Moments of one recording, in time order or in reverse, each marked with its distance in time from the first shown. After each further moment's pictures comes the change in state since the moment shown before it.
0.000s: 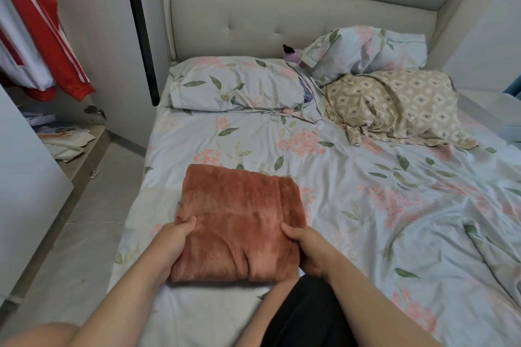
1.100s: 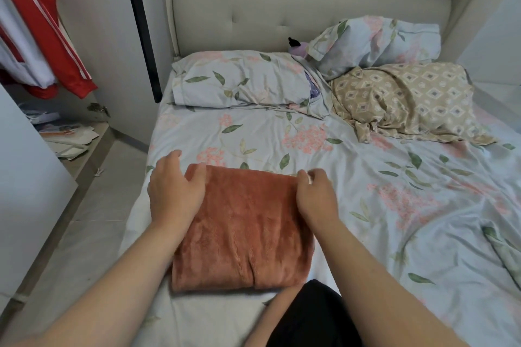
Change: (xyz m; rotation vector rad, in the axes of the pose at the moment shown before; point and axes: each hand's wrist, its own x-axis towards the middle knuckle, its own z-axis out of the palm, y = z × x) left_hand 0.009 0.077 0.023 0.559 0.538 0.710; right_hand 0.020 -0.071 0.037 -0.793 0.710 -0.485
